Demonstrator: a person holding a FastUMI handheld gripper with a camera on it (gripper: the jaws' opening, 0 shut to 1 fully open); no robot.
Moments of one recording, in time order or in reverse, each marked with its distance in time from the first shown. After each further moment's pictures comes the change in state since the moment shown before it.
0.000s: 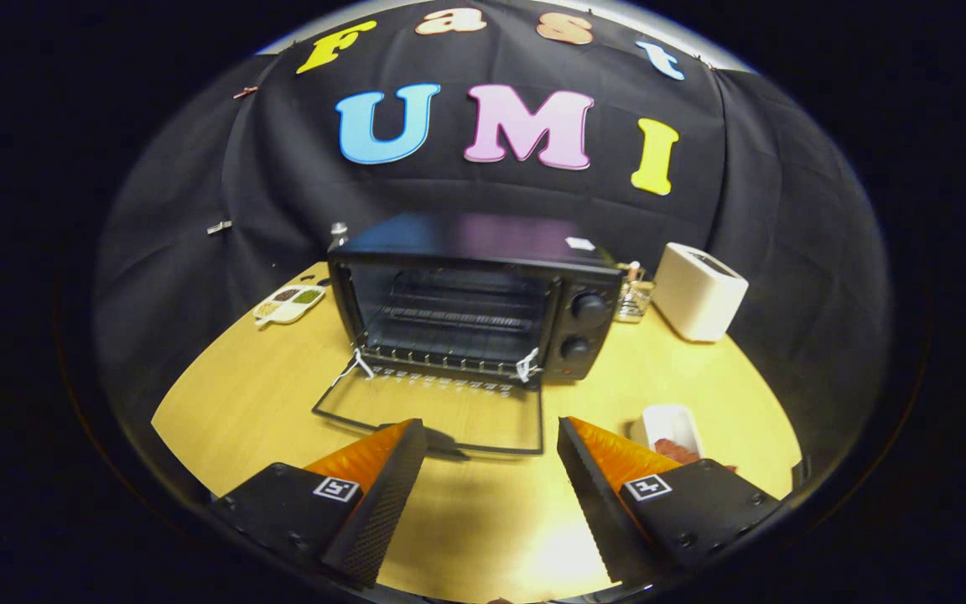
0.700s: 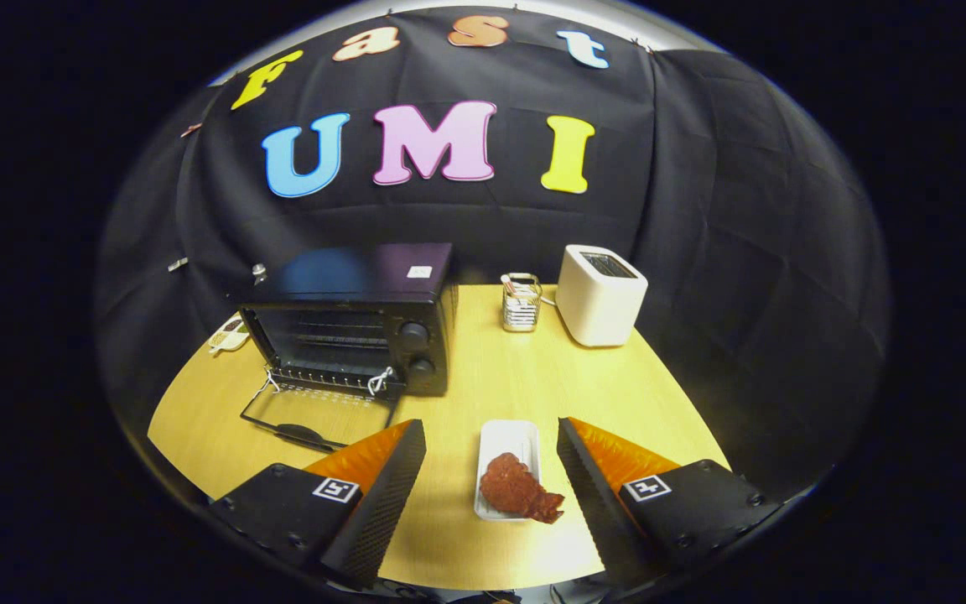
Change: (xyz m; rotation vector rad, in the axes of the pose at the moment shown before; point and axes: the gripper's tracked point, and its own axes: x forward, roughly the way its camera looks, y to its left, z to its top) arm -0.021 -0.182 -0.002 0.123 0.058 -0.073
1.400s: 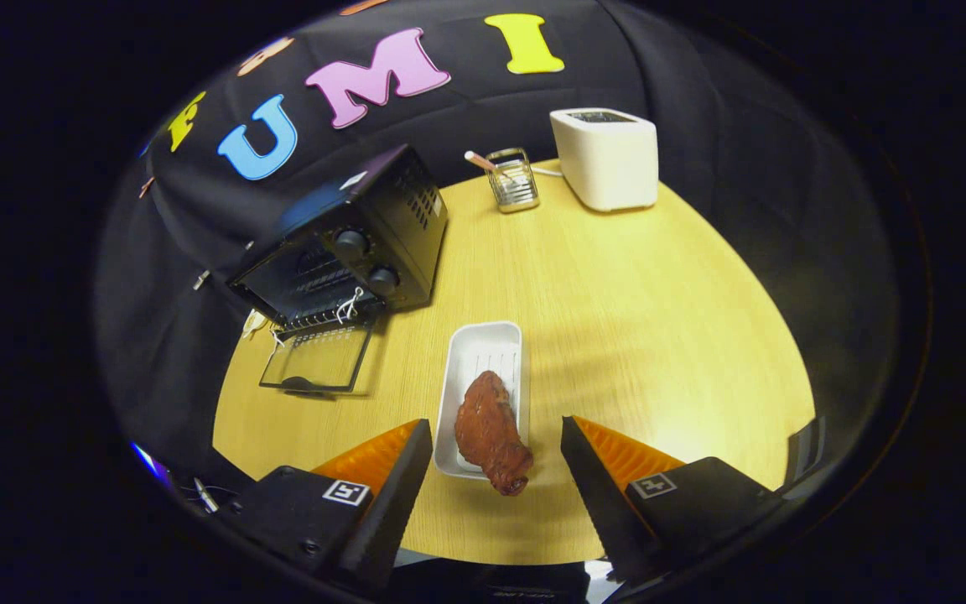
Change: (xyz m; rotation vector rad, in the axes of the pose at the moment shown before) arm 0.049 -0.036 -0.106 0.241 0.400 0.240
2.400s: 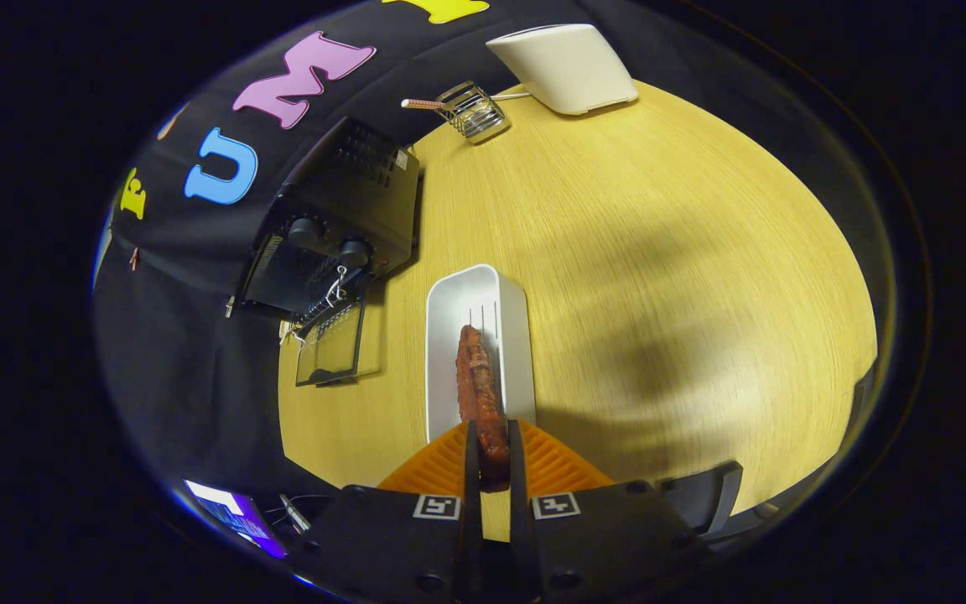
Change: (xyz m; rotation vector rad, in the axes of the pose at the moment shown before) arm 0.017 -0.013 -0.019 0.191 0.196 0.147
